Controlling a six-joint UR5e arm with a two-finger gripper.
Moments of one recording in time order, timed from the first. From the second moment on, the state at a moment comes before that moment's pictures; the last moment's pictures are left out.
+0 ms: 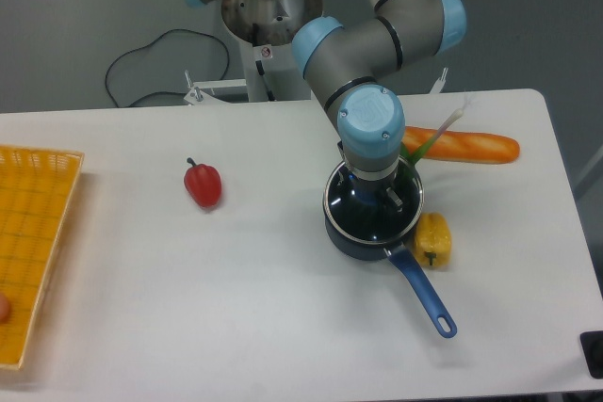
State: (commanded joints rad) arm 2.53 -1.92 -1.62 -1.29 1.75 1.41
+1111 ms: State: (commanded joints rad) arm 2.54 -1.91 -1.62 -1.29 1.75 1.42
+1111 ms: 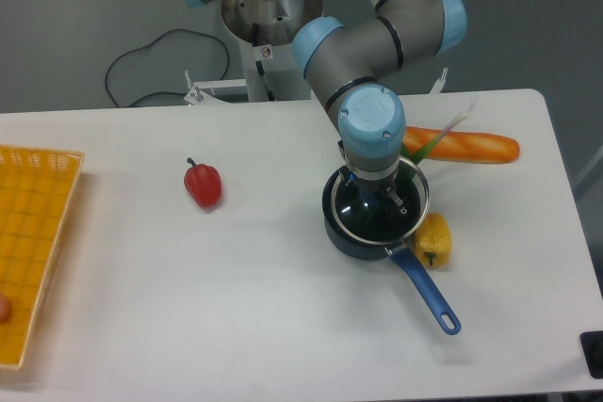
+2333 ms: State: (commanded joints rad) arm 2.69 -1.74 -1.59 -1.45 1.69 1.64
